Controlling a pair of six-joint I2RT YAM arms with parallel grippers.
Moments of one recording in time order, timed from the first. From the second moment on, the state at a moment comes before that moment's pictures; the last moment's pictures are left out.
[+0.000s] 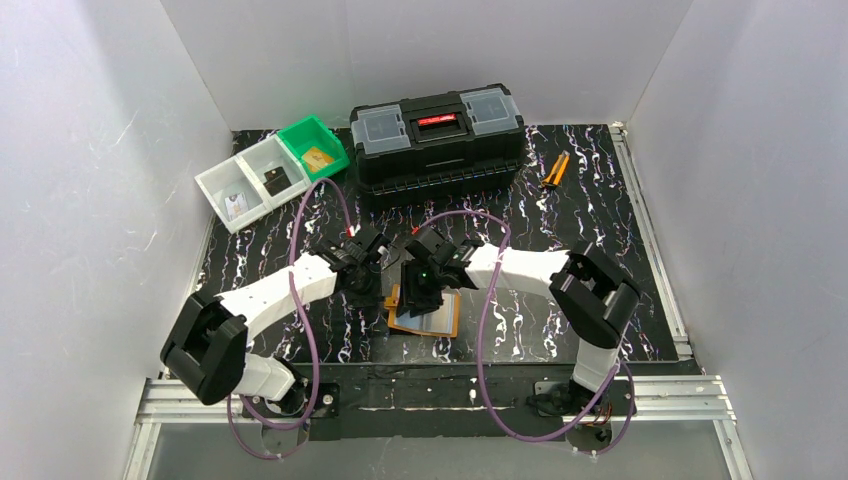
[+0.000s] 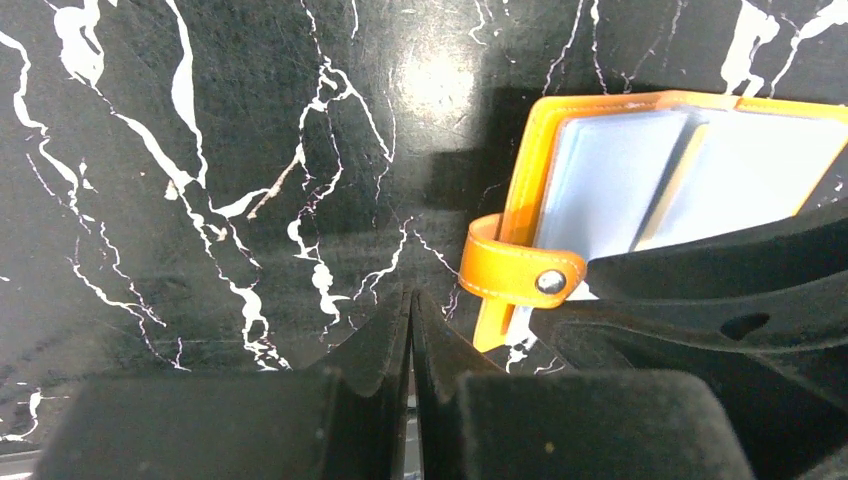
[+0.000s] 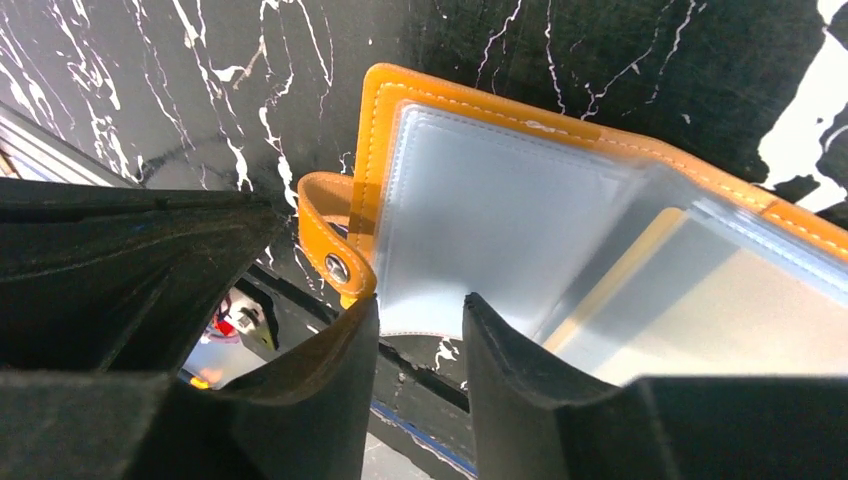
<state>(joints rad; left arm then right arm) -0.67 1.38 0.85 -0.74 -0.06 -0.68 0.98 1.81 1.14 -0.37 -0.27 0.93</state>
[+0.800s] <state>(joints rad) -0.88 1.52 1.11 -0.73 0.09 -0.62 0.87 1.44 0.87 -0.48 -0.07 1.01</state>
